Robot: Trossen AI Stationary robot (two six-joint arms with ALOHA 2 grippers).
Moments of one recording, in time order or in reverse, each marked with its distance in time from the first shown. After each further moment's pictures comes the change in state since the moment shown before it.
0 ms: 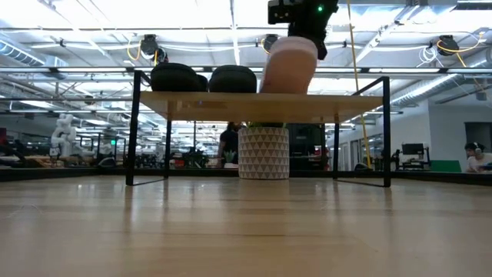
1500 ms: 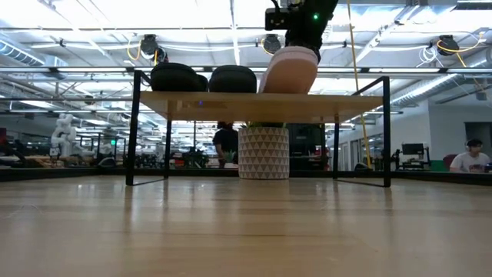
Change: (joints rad) left arm 0.000 0.000 0.000 0.000 -0.019 0.018; right arm -0.035 0.002 -0.030 0.076 -0.052 0.020
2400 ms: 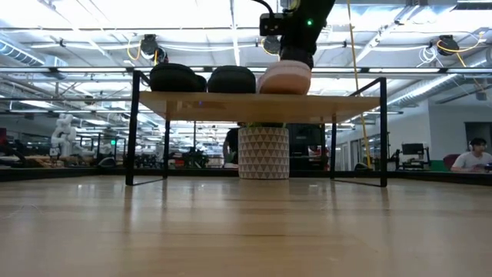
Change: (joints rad) left arm 0.000 0.000 0.000 0.000 -0.001 0.000; right arm -0.010 0.034 -0.003 0.050 -0.002 -0.002
